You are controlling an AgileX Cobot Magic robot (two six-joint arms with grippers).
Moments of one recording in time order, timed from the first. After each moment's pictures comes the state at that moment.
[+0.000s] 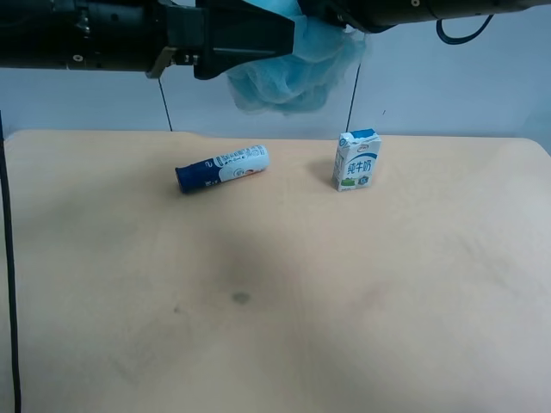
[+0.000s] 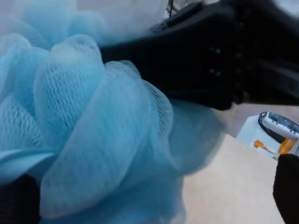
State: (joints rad) left arm -0.46 1.38 -0.92 -1.73 0.56 1.66; right arm 0.63 1.33 -1.05 0.26 0.07 -0.04
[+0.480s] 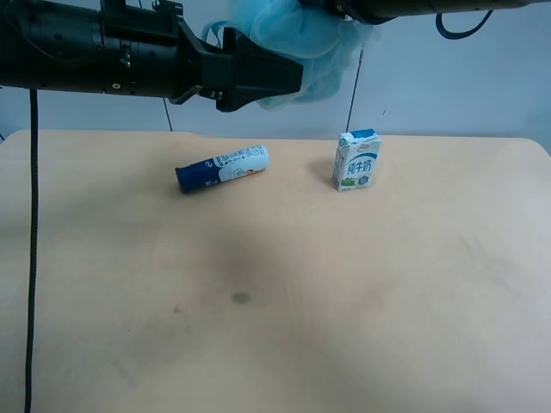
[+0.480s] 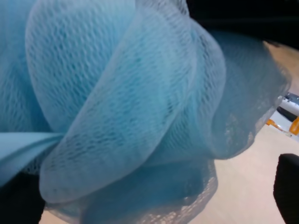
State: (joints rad) left arm -0.46 1.47 -0.93 -1.73 0.55 1.72; right arm 0.63 1.33 -1.05 0.26 0.03 -0.03
